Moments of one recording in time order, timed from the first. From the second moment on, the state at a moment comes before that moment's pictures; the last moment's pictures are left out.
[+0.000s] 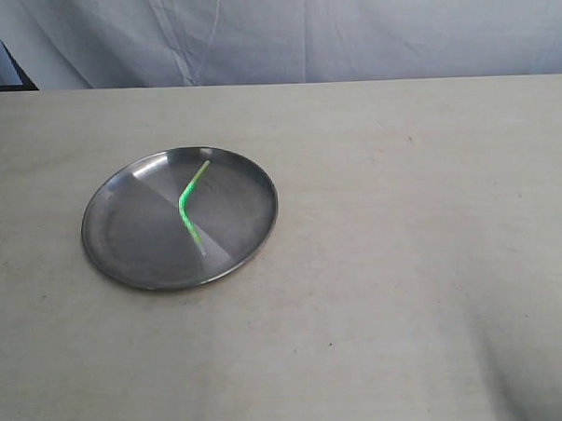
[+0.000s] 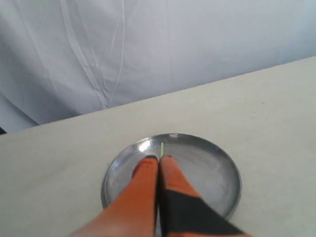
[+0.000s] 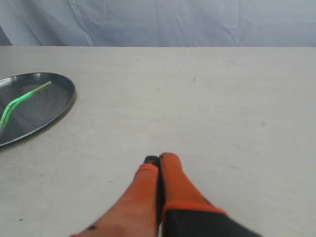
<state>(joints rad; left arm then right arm) -0.19 0.31 -0.46 -0.43 0.51 0.46 0.15 0.07 0.00 0.01 0.32 0.04</state>
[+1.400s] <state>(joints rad) -0.19 0.01 0.00 -0.13 0.21 0.00 0.15 0.07 0.00 0.01 0.32 0.04</state>
